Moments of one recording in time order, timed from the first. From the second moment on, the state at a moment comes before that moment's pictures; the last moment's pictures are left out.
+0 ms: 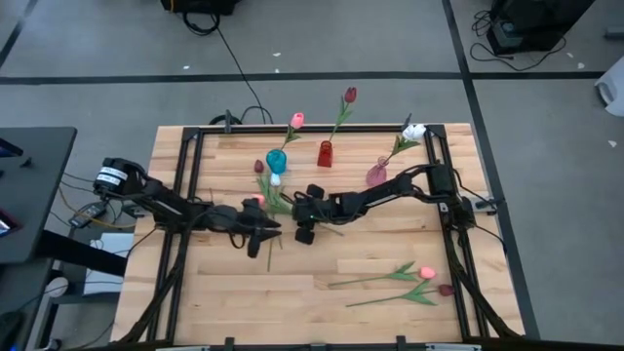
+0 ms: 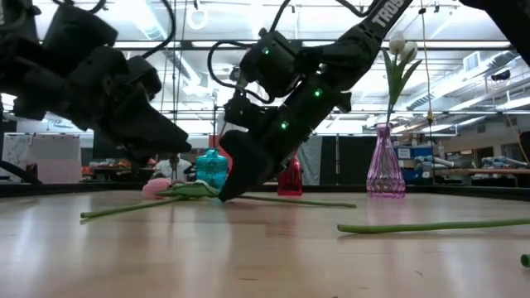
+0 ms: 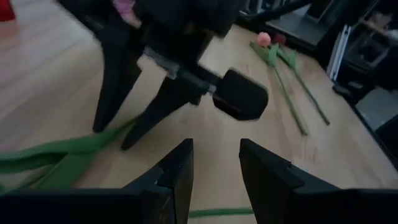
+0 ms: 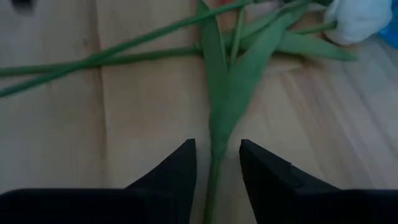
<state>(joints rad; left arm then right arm) -0.18 1.44 0.19 0.94 -0.17 -0.44 0.00 2.14 1.26 0.08 0.20 0.16</state>
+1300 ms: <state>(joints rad) -0.18 1.39 0.36 1.03 -0.14 -0.27 0.31 1.53 1.25 -0.12 0.69 0.09</state>
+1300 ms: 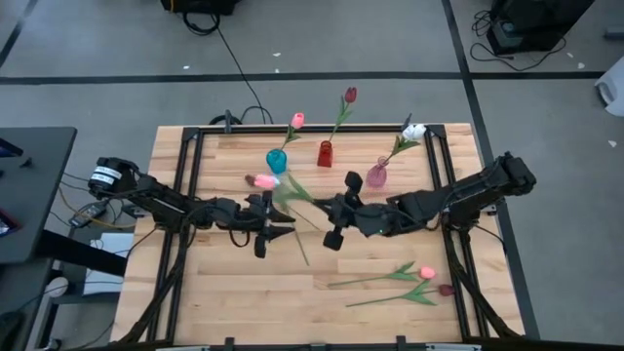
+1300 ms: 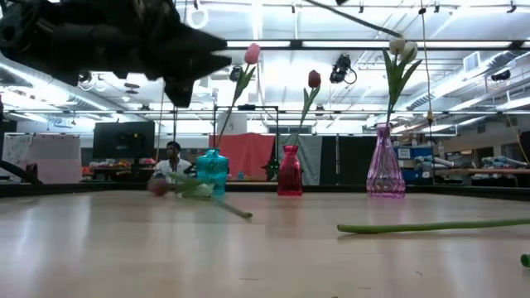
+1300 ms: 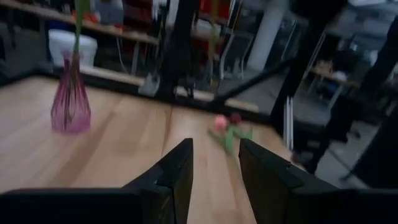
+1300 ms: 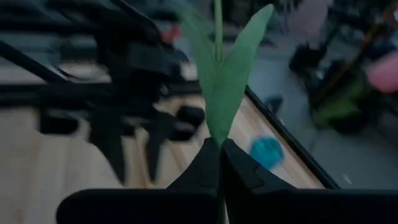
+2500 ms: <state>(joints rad) -0.10 1.38 0.56 0.83 0.00 -0.06 0.21 1.67 0.81 1.08 0.30 -0.07</state>
